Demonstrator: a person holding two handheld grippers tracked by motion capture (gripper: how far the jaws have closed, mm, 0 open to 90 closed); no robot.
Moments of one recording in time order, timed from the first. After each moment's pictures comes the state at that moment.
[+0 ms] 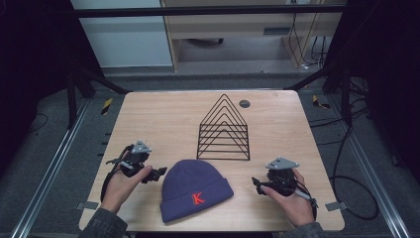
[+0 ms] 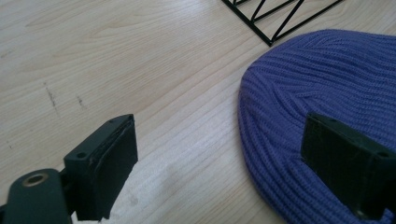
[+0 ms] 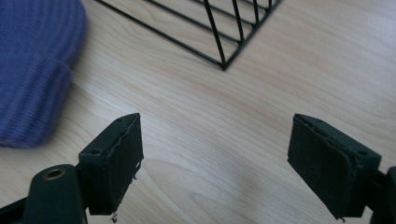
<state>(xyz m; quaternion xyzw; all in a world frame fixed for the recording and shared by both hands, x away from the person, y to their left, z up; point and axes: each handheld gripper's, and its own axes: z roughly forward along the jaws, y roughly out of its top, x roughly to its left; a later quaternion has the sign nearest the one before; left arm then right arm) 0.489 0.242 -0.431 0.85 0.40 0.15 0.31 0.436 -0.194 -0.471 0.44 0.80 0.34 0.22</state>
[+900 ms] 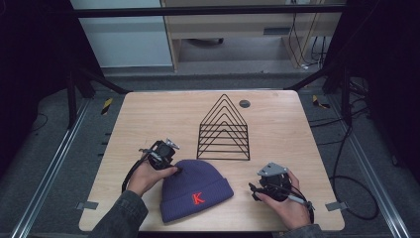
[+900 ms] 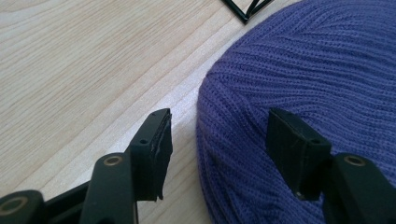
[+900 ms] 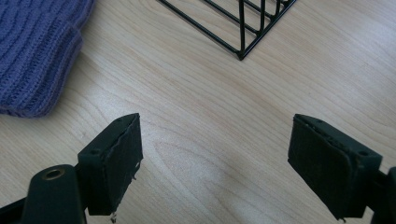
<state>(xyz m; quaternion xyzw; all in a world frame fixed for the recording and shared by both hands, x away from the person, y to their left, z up) 0.521 0.181 -0.455 0.90 0.37 0.09 0.22 0.426 -0.177 -0.475 0.40 0.83 0.29 0.25</state>
